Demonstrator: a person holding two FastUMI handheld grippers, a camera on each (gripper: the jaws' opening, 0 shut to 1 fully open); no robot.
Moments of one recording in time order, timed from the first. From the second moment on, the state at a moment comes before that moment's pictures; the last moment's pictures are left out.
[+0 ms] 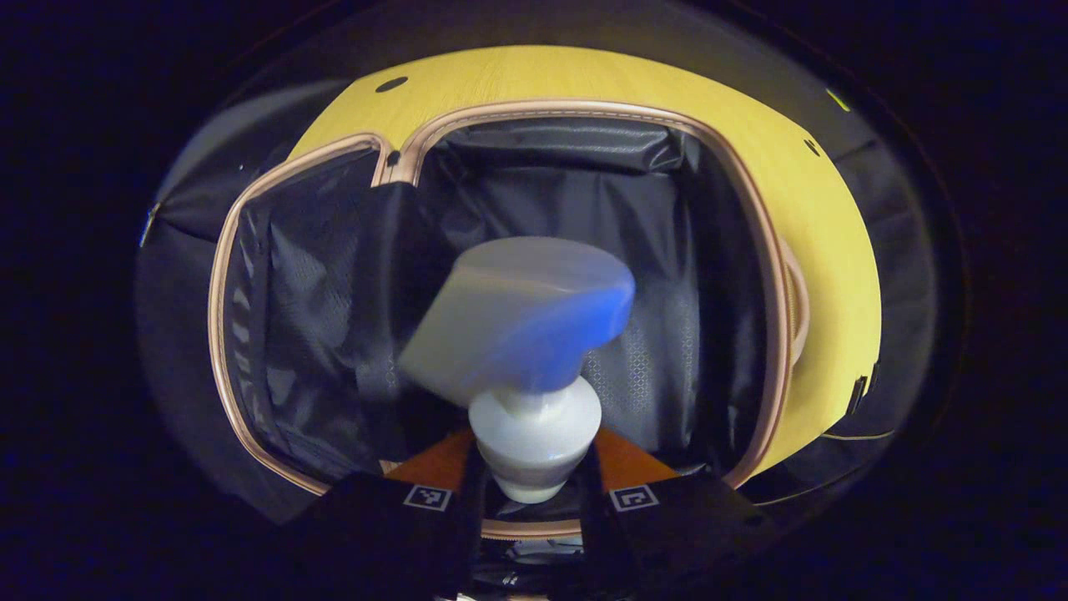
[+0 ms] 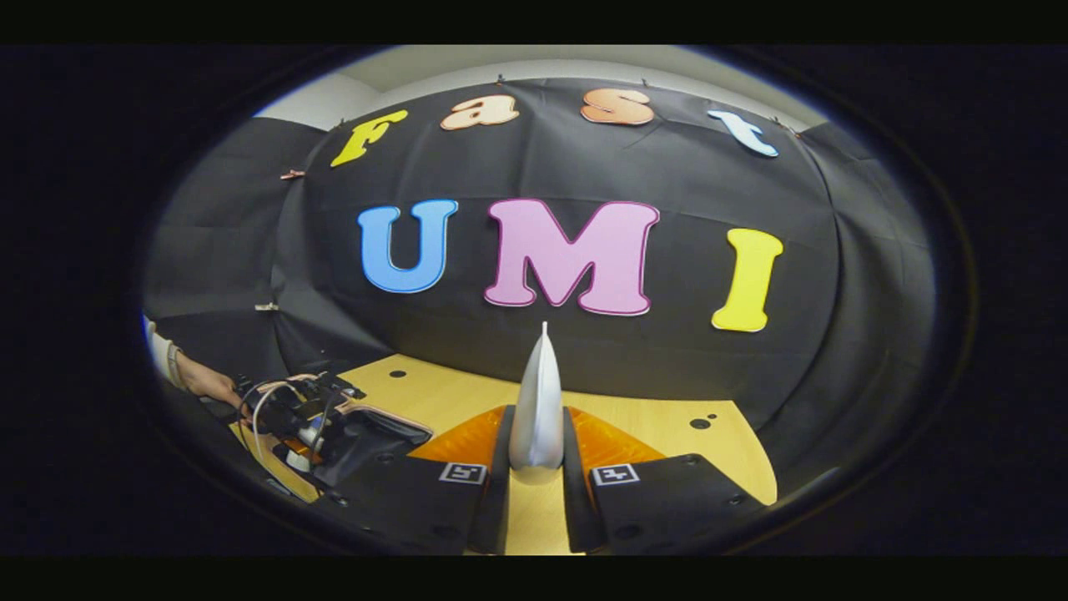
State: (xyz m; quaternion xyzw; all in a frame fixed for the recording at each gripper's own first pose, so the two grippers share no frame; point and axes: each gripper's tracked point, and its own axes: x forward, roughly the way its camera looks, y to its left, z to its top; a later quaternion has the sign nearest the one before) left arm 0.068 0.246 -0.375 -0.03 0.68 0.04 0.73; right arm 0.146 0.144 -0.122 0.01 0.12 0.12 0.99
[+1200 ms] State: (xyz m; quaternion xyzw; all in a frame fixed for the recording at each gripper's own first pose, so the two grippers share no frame) left arm -0.006 0.405 -0.212 -0.15 0.37 0.13 0.91; right arm 0.101 0.432 -0.311 0.16 0.51 0.30 0.79
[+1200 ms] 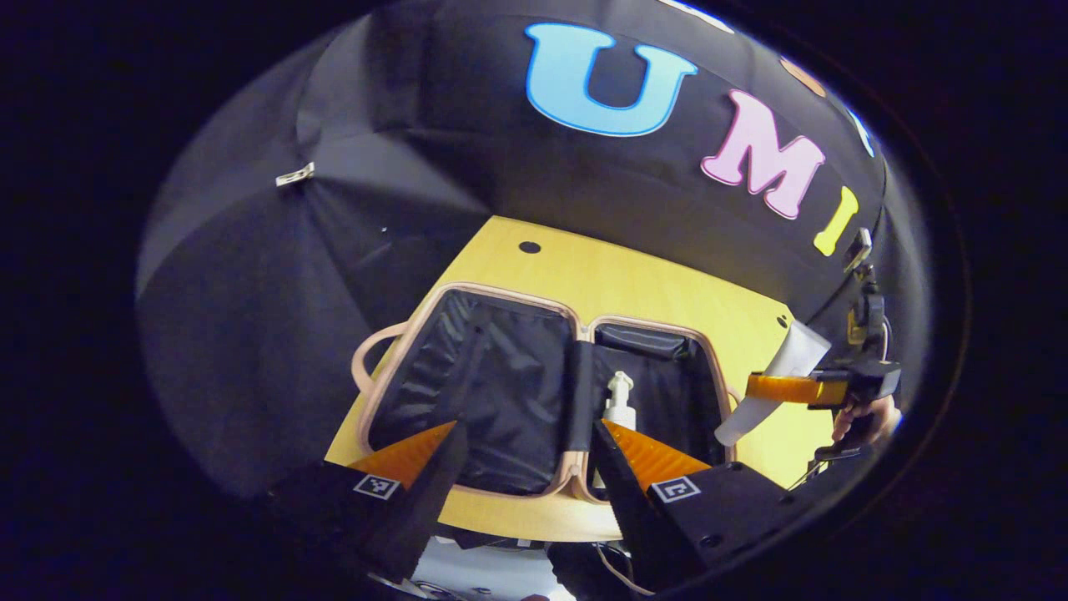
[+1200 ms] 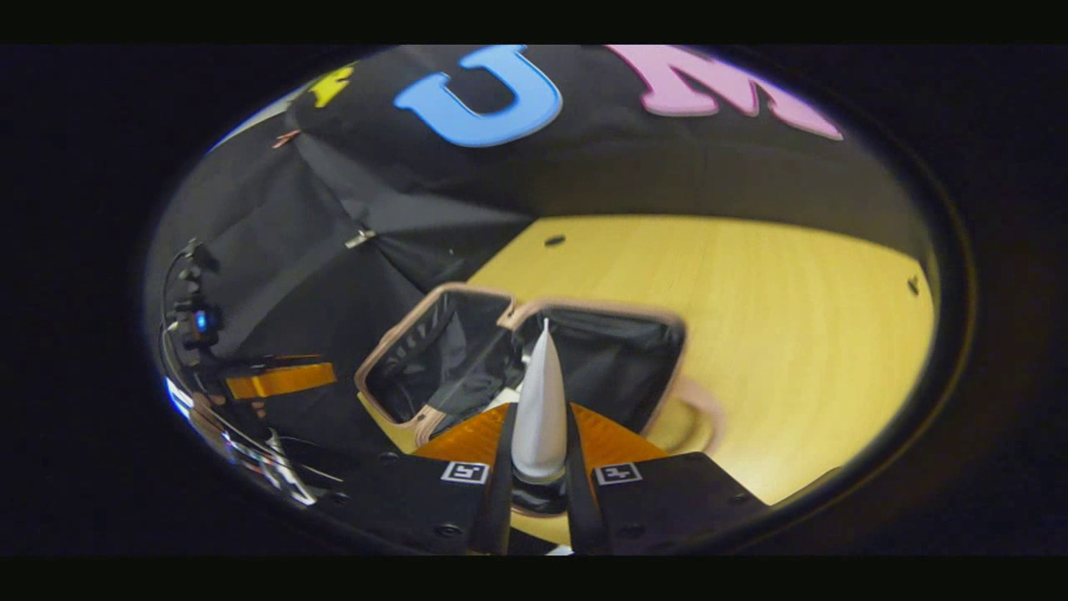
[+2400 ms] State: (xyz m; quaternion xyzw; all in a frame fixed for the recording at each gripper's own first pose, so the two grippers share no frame) left arm 0.041 0.628 -0.300 -0.28 0.40 0.25 0.83; right arm 0.130 0.405 -0.219 0.23 0.39 0.27 0.85
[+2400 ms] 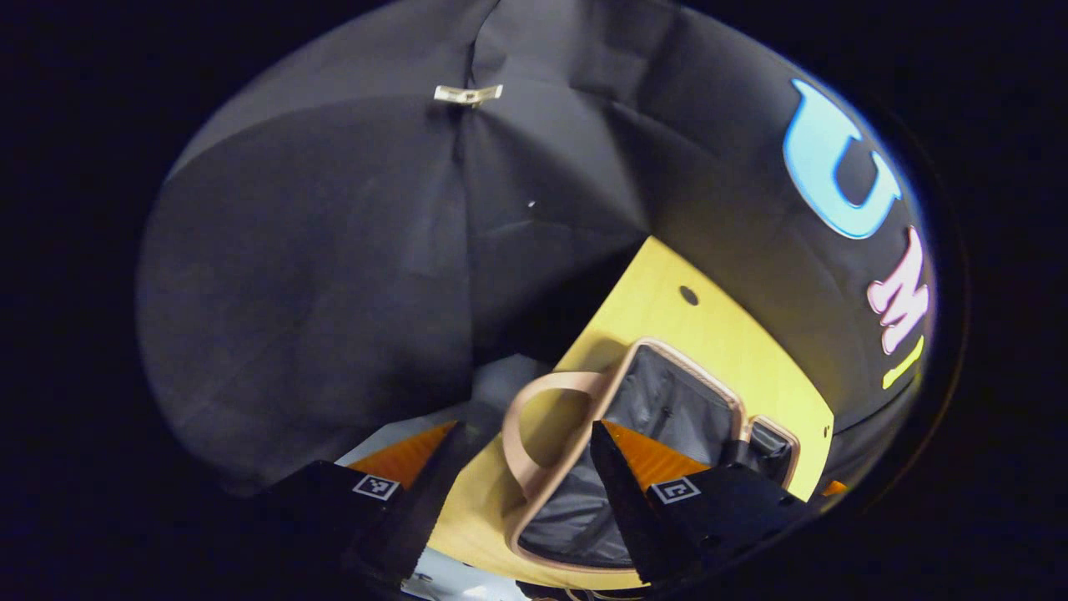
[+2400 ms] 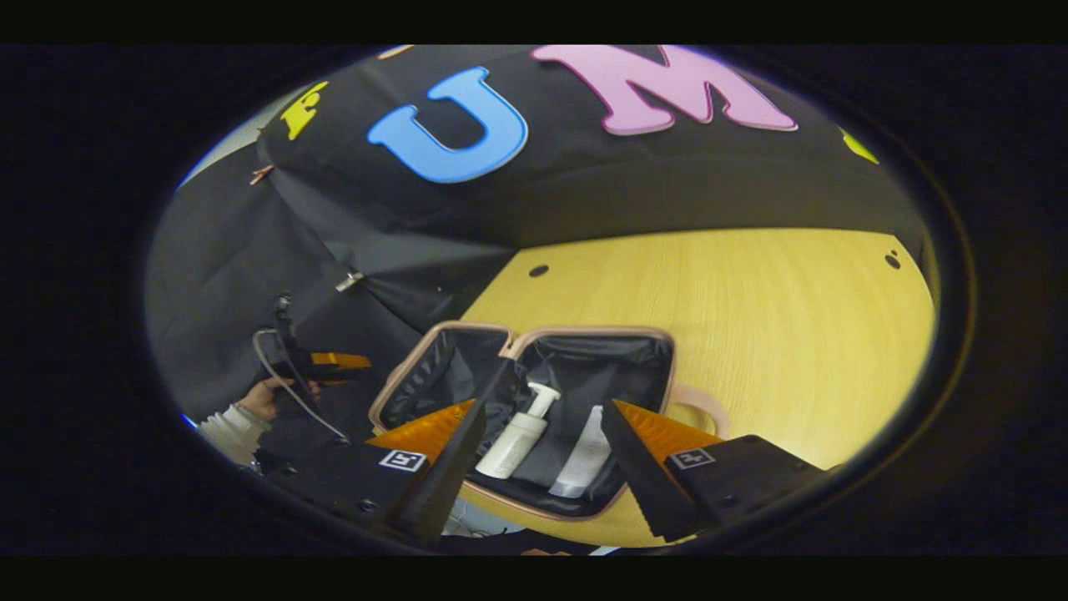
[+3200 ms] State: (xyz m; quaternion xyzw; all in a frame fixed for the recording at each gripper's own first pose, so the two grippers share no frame) left arm 0.077 0.639 -0.394 -0.21 0.51 0.24 0.80; right arm 0.119 0.362 -0.197 0.26 0.37 0.23 0.86
